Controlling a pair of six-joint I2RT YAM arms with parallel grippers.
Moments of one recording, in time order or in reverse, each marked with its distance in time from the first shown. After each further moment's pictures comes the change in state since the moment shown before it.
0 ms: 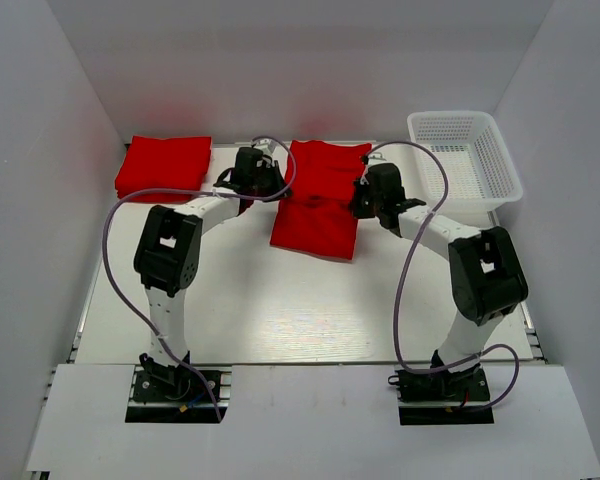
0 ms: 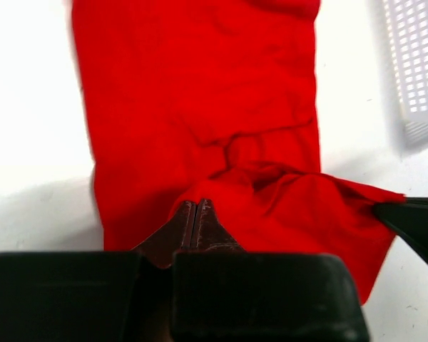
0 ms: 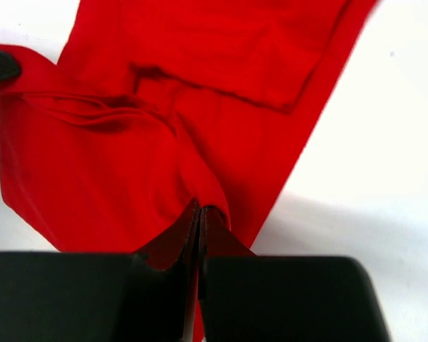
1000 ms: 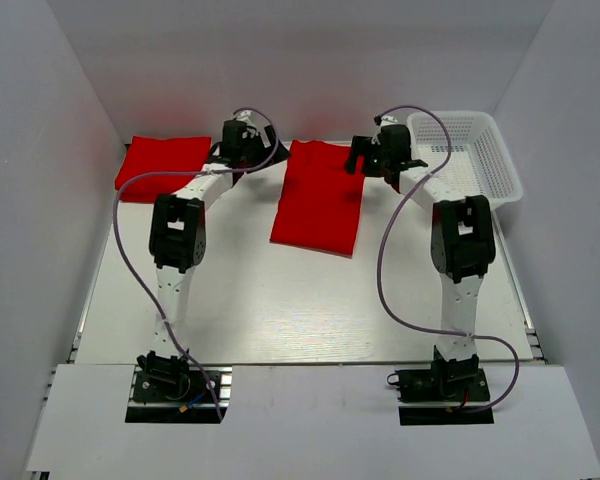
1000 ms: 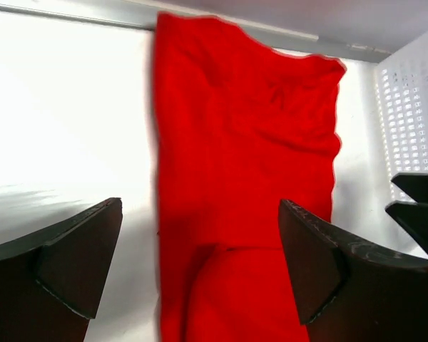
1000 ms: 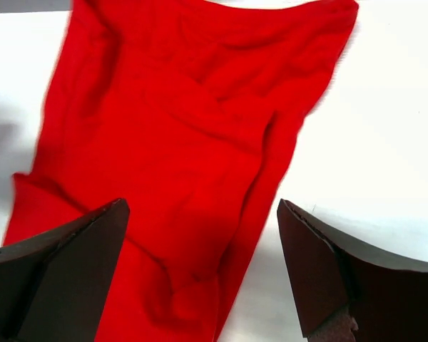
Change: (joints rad) left arm 0.116 0.336 0.508 -0.076 0.031 -0.068; right arm -0.153 0.419 0.553 -0.060 -0.084 -0.011
